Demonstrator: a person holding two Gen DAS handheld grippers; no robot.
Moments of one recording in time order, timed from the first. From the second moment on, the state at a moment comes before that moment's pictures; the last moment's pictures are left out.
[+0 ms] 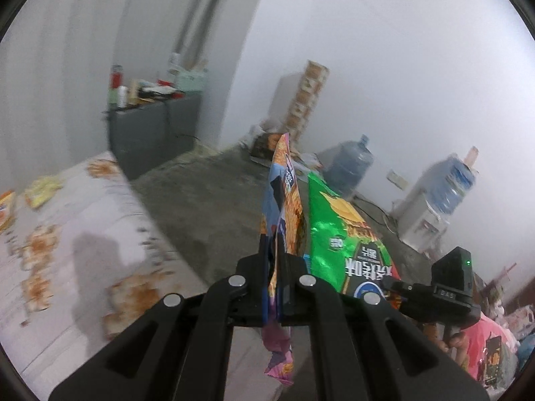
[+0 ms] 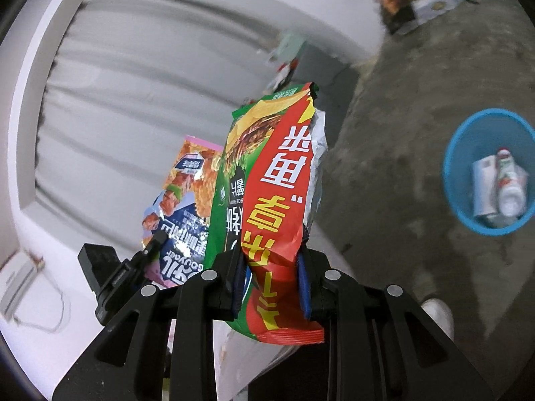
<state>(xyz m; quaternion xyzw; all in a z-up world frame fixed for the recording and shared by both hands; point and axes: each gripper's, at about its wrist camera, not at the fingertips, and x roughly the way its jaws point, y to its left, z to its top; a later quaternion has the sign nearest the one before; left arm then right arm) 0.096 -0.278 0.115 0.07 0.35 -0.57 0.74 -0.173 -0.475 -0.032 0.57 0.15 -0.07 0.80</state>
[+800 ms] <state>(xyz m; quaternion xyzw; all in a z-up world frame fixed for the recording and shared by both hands) 0.094 -0.384 0.036 0.11 0.43 -0.59 0.68 -0.200 -0.579 -0.231 0.69 0.22 -0.30 0.62</state>
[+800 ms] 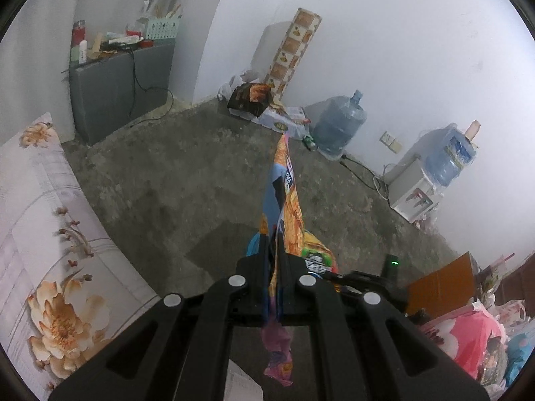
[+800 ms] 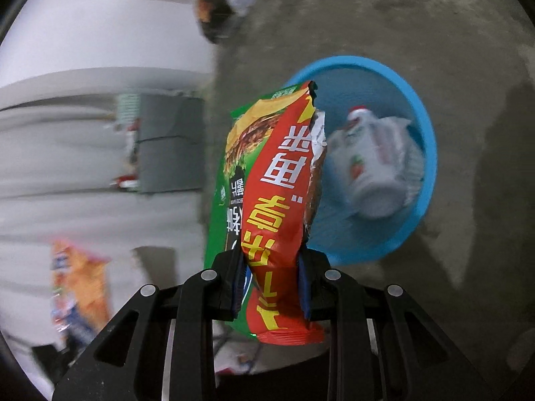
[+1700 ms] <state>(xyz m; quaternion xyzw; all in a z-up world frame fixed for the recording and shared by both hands) 0.028 -0.584 -0.165 0.09 0.69 -0.49 0.52 -0.290 -0.569 -0.234 0.70 0.15 -0.40 0.58</state>
